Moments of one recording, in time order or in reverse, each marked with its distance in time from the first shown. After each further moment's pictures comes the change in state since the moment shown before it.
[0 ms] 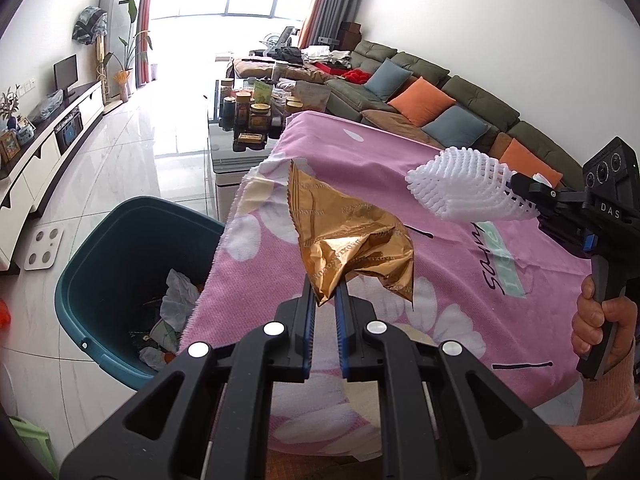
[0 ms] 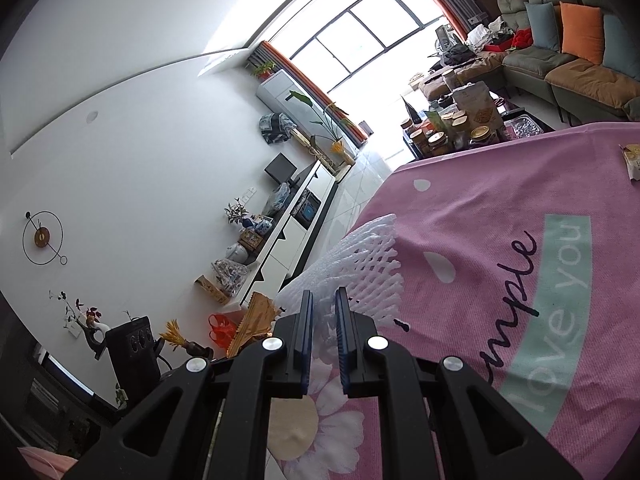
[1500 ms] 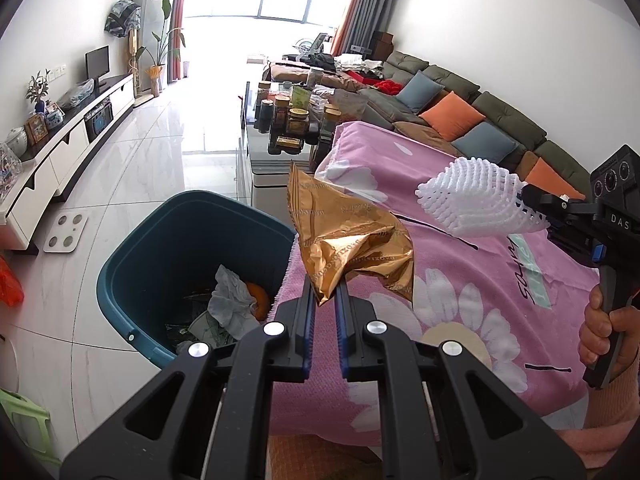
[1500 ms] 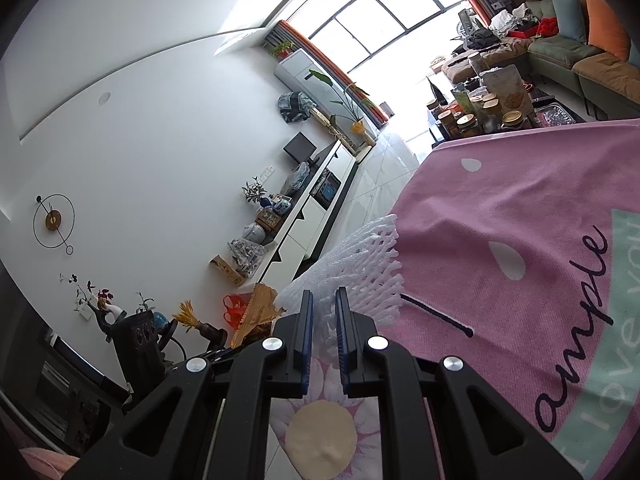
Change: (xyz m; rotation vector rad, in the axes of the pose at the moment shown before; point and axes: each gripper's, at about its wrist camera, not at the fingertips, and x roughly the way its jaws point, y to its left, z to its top) left arm -0.022 0.038 -0.006 -0.073 -0.031 0.089; right arm 0.044 0.021 0.004 -0.028 0.080 0.067
